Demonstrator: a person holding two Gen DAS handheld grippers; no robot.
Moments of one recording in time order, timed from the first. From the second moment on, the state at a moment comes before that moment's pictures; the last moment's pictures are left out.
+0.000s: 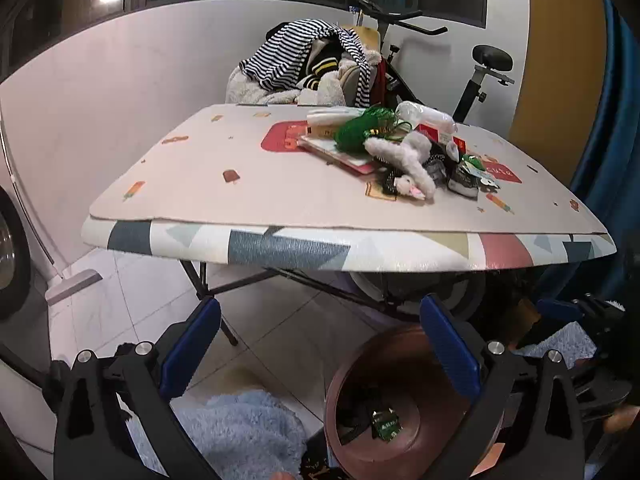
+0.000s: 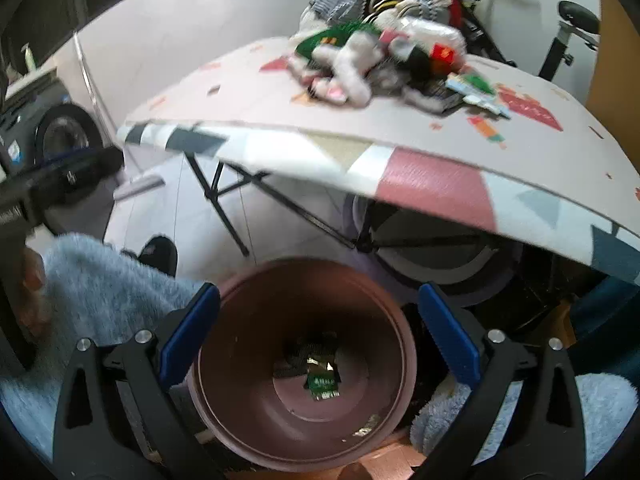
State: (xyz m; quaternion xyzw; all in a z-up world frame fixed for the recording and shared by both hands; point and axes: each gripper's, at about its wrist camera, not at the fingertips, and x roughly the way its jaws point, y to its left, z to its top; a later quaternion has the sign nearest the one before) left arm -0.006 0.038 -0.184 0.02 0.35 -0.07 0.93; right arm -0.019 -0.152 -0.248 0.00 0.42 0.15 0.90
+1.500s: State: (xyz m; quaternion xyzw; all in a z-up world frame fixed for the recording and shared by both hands) left arm 0.083 0.036 -0.142 -0.02 0.33 -0.07 0.94; right arm 0.127 -0.283 -0.197 0.05 0.39 -0.02 0.92
